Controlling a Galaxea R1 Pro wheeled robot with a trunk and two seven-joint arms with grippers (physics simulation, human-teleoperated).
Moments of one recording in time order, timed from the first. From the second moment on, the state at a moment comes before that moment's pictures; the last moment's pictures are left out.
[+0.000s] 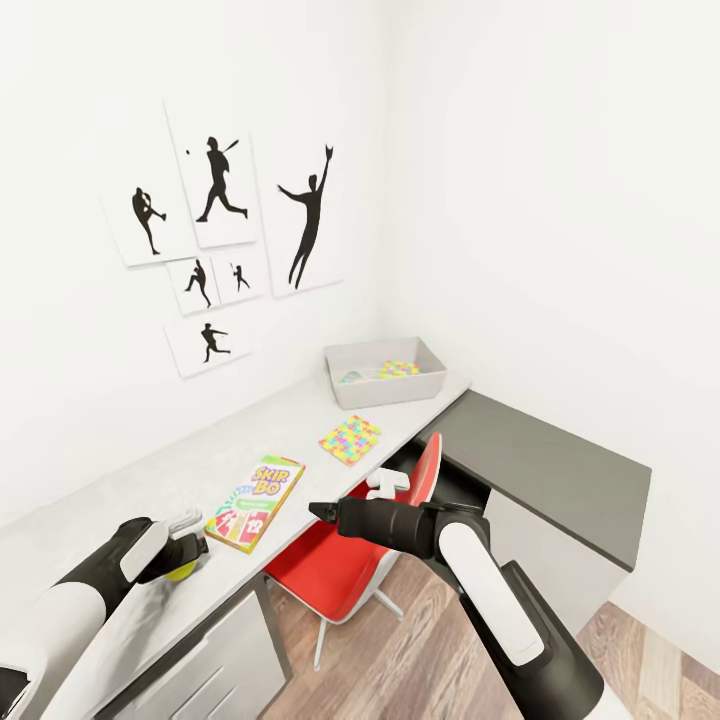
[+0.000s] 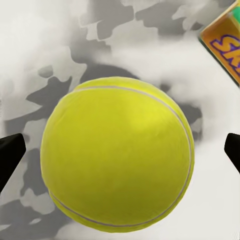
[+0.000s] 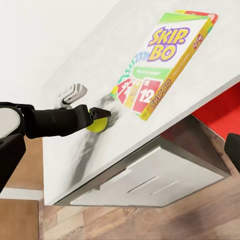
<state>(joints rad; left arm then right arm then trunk) -0.79 0.28 -0.23 -0.42 0.76 0.61 0.26 -0.49 0.03 0.49 -1.60 -1.08 0.87 -0.38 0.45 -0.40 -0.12</state>
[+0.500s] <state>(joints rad) -0.79 0.27 -0.24 -0.42 0.76 0.60 0.26 -0.49 0.03 0.49 -1.60 -1.08 0.87 -0.38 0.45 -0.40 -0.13</state>
